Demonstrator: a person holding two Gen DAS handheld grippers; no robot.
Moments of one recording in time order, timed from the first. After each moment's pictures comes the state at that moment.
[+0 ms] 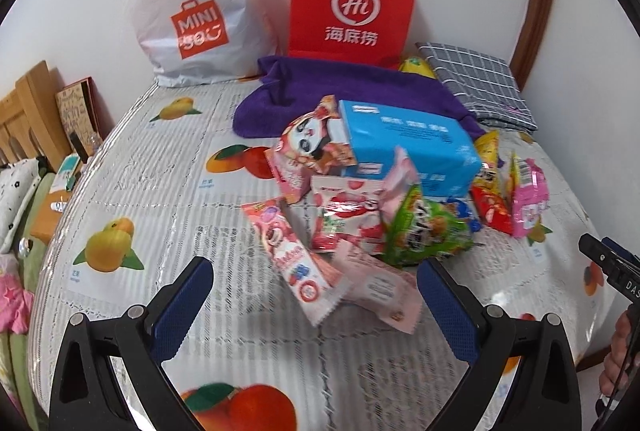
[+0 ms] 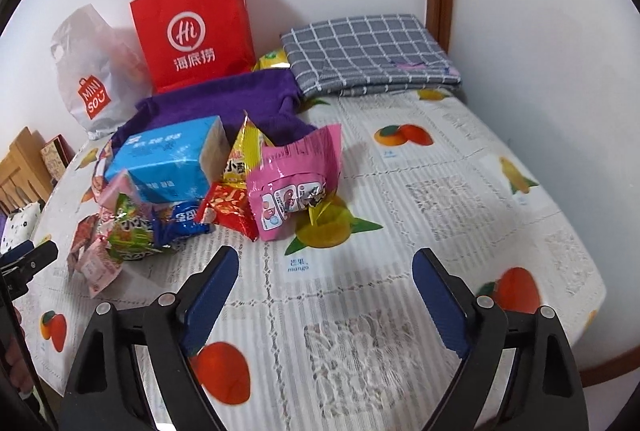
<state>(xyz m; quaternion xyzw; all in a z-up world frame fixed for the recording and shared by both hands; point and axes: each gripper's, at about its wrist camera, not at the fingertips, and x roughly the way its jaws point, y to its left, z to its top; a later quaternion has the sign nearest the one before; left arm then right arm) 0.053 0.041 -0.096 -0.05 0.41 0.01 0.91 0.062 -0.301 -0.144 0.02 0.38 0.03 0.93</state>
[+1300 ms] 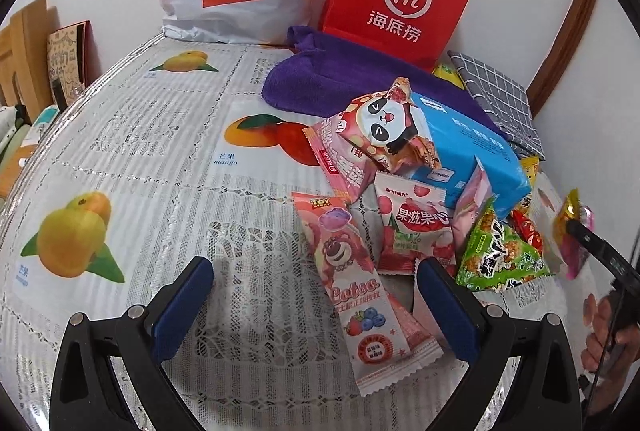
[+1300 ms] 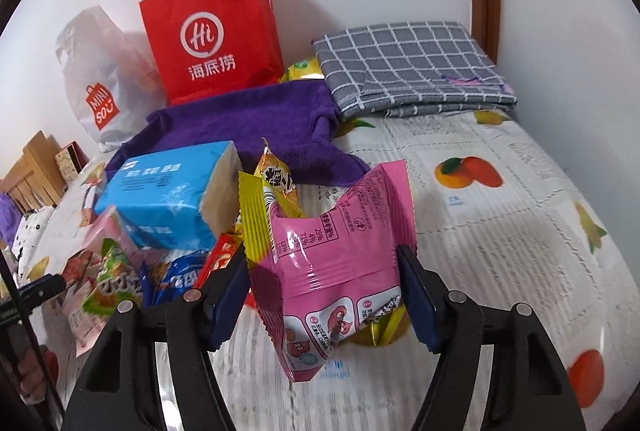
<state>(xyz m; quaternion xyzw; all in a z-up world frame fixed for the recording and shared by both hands) 0.089 0.096 -0.142 -0.14 0.42 -0.01 0.90 0.129 -0.278 -0.163 0.03 0.34 0.09 0.94</state>
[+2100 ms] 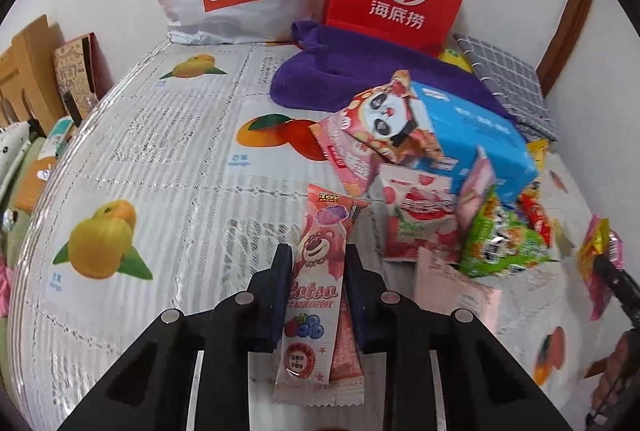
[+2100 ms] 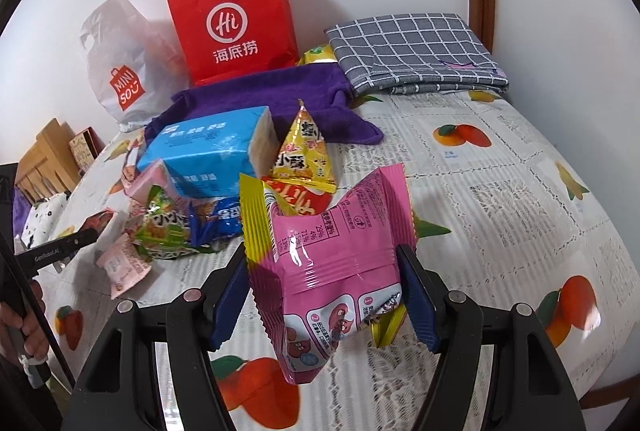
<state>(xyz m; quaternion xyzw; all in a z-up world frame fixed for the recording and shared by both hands) 0.078 0.093 -0.124 -0.11 0.45 0.00 0.89 0.067 -0.269 -0.158 0.03 0.36 0.10 0.93</state>
